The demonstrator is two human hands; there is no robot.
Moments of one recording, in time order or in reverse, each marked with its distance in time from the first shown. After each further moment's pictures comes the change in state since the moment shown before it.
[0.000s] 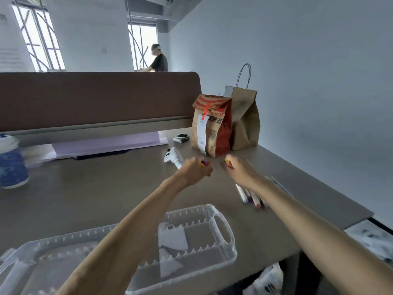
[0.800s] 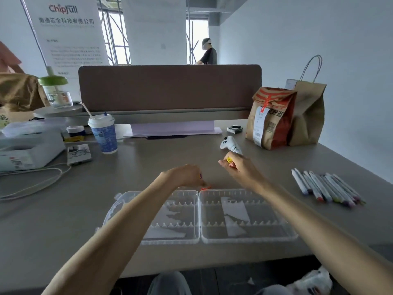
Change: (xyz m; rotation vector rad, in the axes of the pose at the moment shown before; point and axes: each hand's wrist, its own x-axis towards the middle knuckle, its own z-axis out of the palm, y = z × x) left_hand -0.129 -0.097 -0.097 0.472 -0.247 -0.240; right_hand -0.042 -0.143 0.065 0.222 -0.016 -0.460
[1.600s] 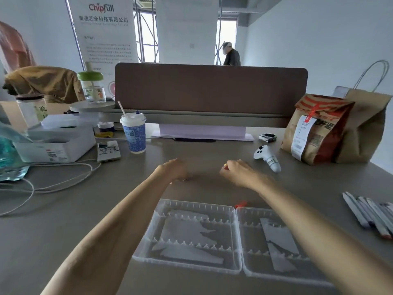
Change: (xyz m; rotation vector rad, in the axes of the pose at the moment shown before) left_hand 0.013 -0.129 -0.026 -0.093 0.079 -0.359; right_hand 0.096 -0.042 0.076 -0.294 -0.488 0.323
